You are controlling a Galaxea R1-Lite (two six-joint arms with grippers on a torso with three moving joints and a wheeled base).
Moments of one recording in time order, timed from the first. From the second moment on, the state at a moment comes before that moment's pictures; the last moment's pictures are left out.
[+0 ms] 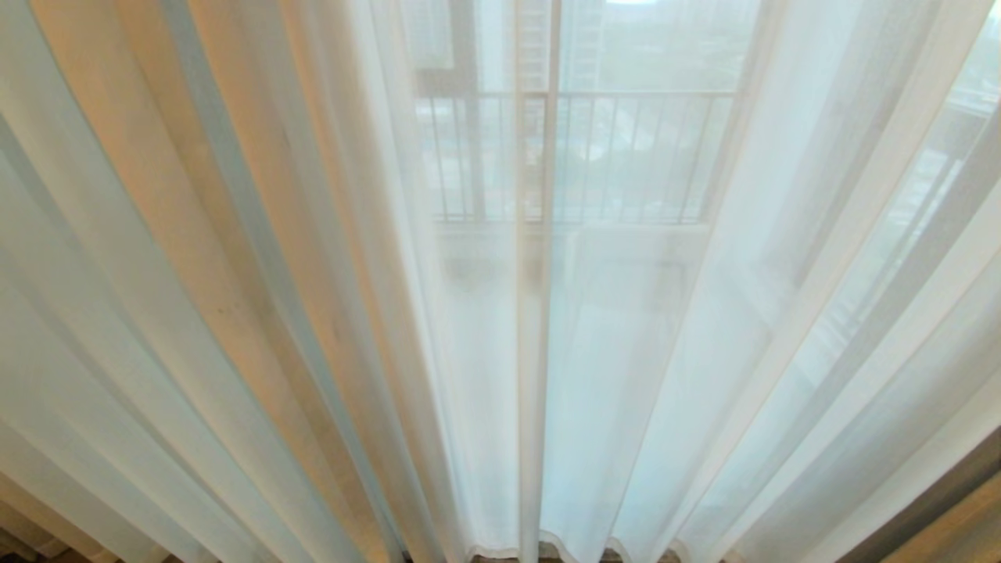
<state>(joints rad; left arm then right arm) 0.00 0.00 0.00 0.00 0.01 0.06 0.00 0.00 0.00 0.00 0.05 -0.07</state>
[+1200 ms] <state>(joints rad) 0.00 0.00 0.00 0.00 0.01 0.06 0.00 0.00 0.00 0.00 0.05 -0.08</state>
